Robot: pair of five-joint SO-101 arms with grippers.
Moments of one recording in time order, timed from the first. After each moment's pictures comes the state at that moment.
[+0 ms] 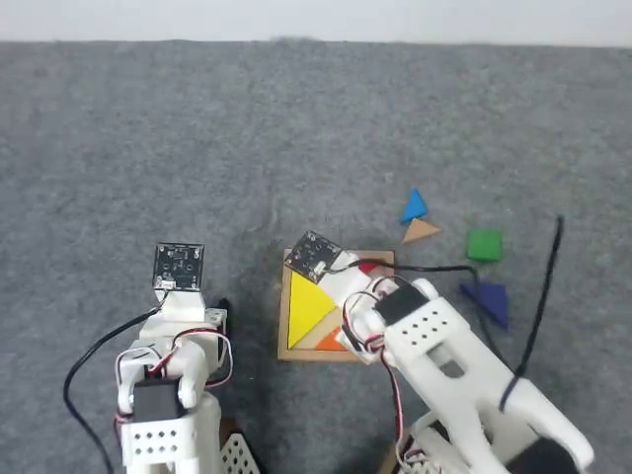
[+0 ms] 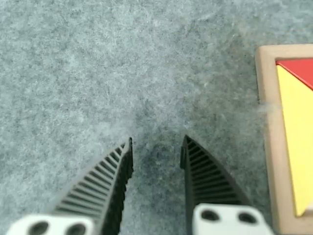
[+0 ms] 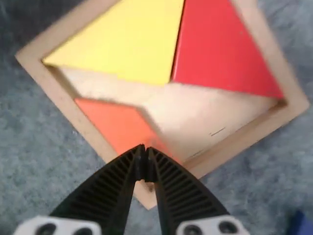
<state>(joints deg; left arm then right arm) -11.5 -103.1 97.1 71.7 -1.8 -37.7 -29.4 59.6 57.4 19.6</state>
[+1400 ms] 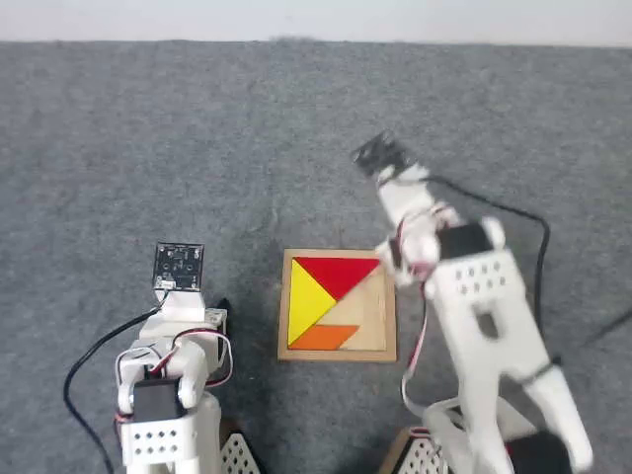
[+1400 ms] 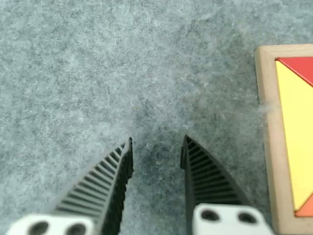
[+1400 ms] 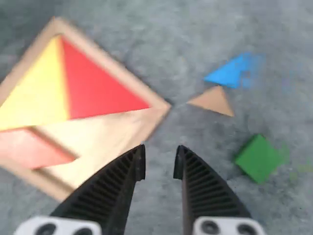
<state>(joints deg) -11.5 -103.1 97.1 71.7 -1.8 -17.2 -25.4 32.3 68.2 19.8</state>
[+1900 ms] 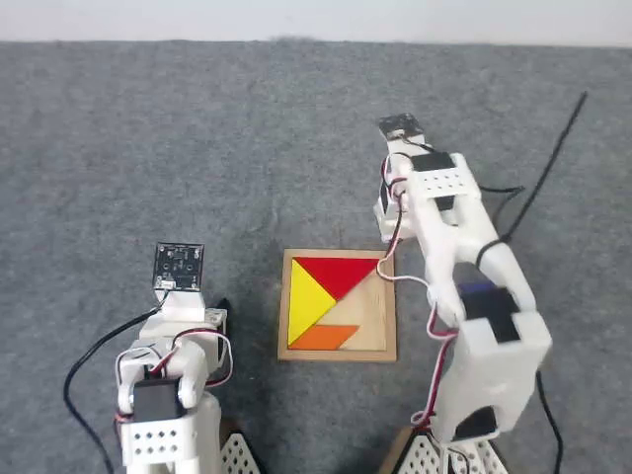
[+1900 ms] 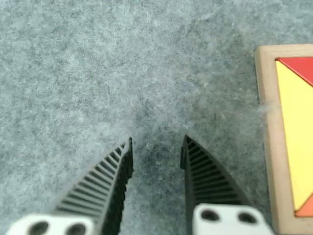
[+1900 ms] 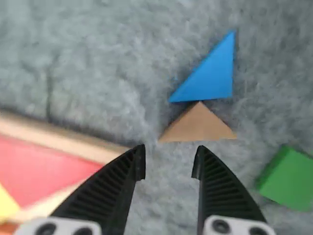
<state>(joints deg) -11.5 -103.1 97.1 71.7 -1.8 -13.4 19.6 6.0 65.8 -0.3</state>
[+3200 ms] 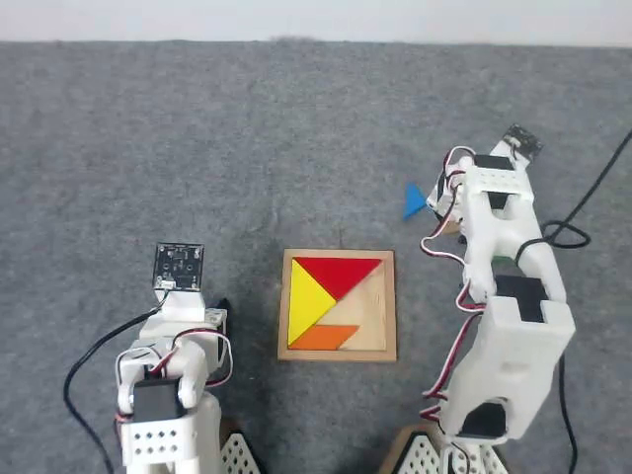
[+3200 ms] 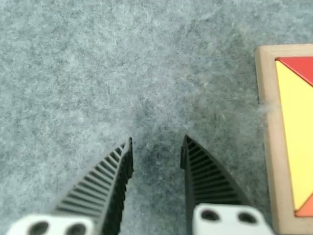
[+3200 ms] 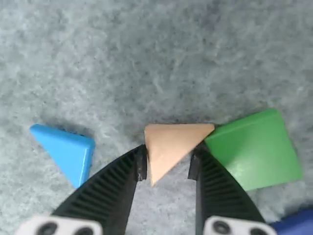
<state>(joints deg) -11.5 -103.1 97.1 71.7 -1.8 1.0 25.1 3.3 60.1 -36.5</state>
